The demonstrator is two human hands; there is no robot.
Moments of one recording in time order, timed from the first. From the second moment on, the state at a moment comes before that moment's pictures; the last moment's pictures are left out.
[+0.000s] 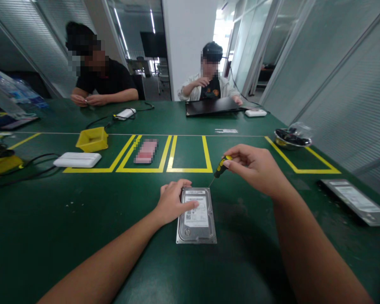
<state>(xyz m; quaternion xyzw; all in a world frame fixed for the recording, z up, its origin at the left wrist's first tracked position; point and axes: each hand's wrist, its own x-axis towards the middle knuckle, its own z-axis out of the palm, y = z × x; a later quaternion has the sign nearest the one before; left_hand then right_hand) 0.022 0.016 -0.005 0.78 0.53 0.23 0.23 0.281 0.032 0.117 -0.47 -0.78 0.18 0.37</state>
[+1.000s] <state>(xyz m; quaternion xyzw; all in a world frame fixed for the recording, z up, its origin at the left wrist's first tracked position) 0.021 0.017 -0.008 0.79 0.53 0.23 0.23 0.282 0.031 0.119 -0.48 -0.78 0.18 0.36</state>
